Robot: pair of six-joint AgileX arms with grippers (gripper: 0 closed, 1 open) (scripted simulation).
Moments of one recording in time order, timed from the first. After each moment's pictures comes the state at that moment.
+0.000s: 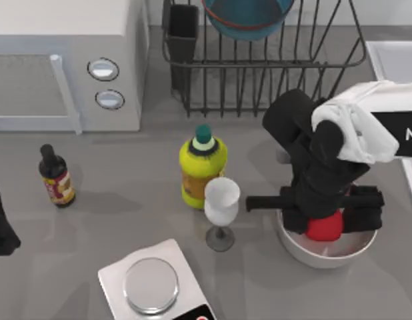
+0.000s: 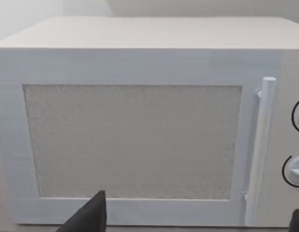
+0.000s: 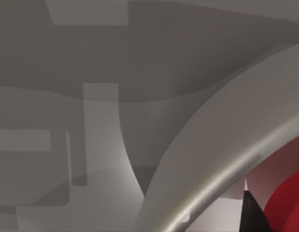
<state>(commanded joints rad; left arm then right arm) 0.00 0.00 0.00 0.00 0.00 0.00 0.63 2.00 1.14 -0.72 0.00 0.64</state>
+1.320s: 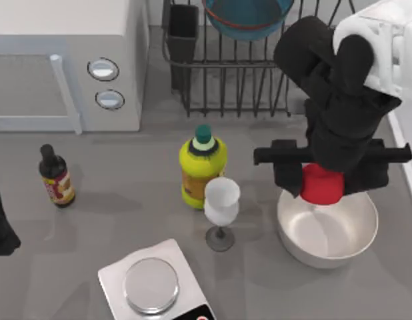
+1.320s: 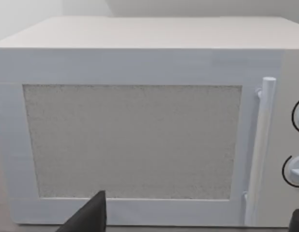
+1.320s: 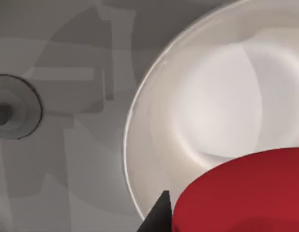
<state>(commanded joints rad) 0.00 0.00 0.00 0.00 0.00 0.00 0.60 1.81 1.43 -1.13 0.03 0.60</state>
